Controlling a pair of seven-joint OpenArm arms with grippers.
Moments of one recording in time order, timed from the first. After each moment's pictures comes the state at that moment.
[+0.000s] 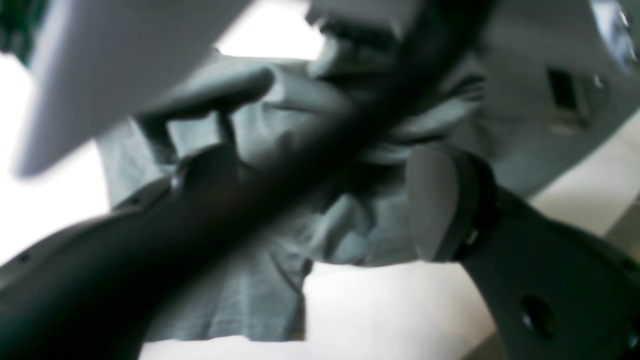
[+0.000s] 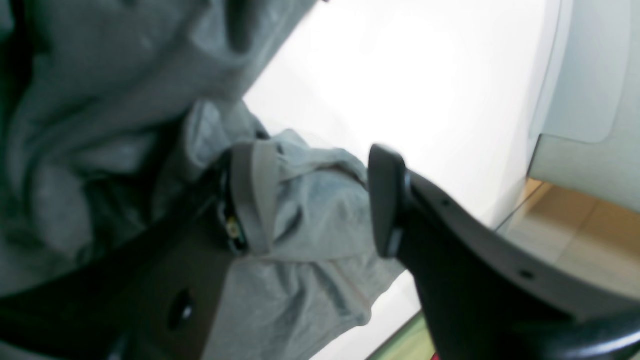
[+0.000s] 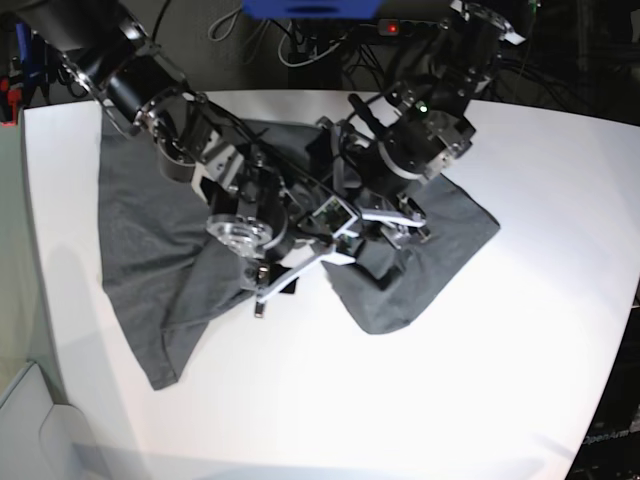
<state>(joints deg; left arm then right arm) 5.4 -11.1 22.8 110.7 5.1 -17.0 50.7 15.5 11.6 -40.3 98.3 -17.8 38.2 -61.8</state>
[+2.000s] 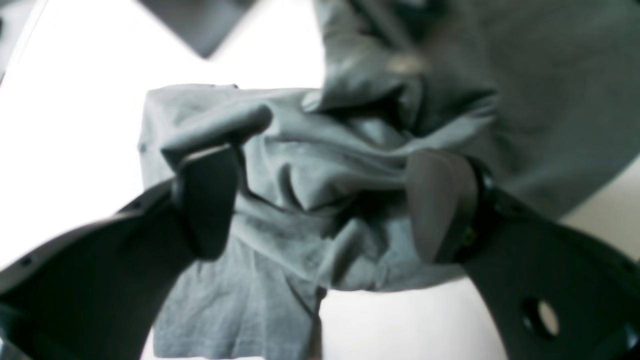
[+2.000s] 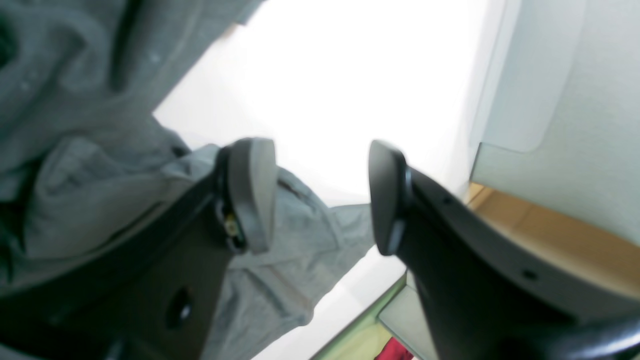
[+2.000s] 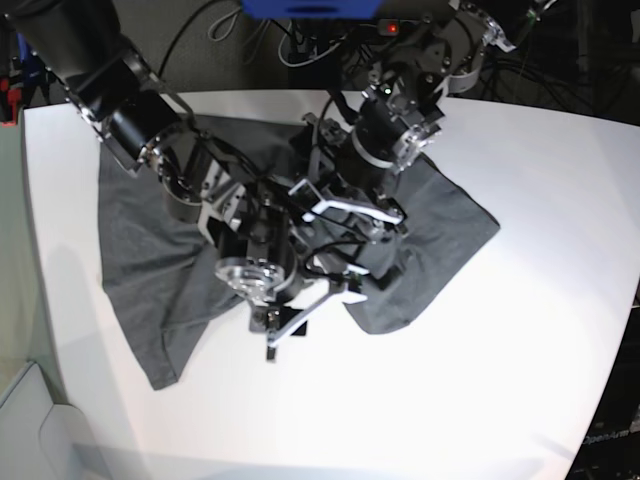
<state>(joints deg) 3.0 -13.4 36.6 108.8 13.4 -11.1 47.9 24.1 9.9 -41.9 95.9 -16.9 40.1 -62.9</state>
